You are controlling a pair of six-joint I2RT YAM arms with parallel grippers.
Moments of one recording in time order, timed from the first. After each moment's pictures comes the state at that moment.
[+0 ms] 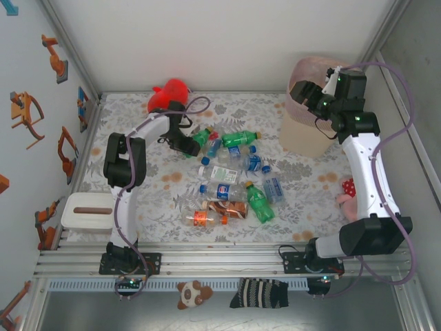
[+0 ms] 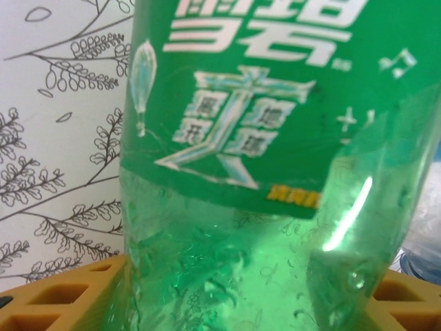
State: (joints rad) left arm -0.36 2.23 1.75 -0.92 0.27 0.19; right arm 0.05 1.40 1.57 -0.65 -0.35 0.56
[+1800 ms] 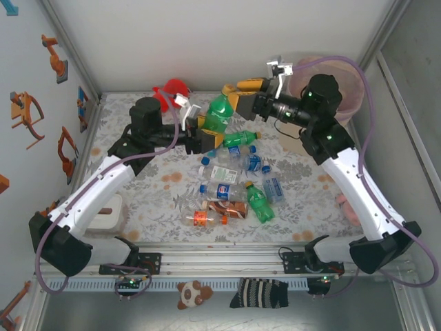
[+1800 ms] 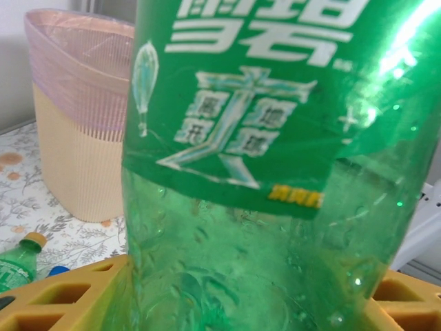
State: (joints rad) left arm -0.59 1.30 1.23 -0.17 0.84 -0.17; right arm 0.49 1.31 1.52 -0.10 -0.74 0.44
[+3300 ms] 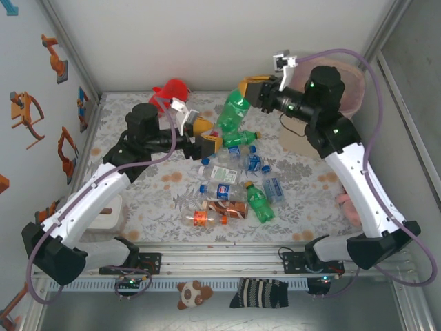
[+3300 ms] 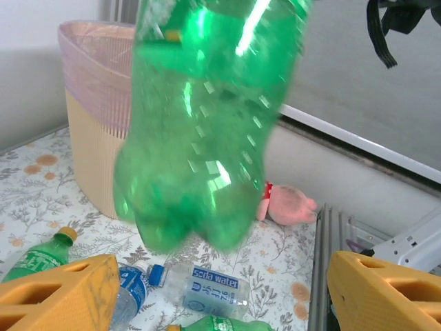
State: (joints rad) left arm -0.61 1.22 1.19 -0.20 0.71 -0.13; right arm 0.44 1.34 1.64 -0.31 -0.58 0.36
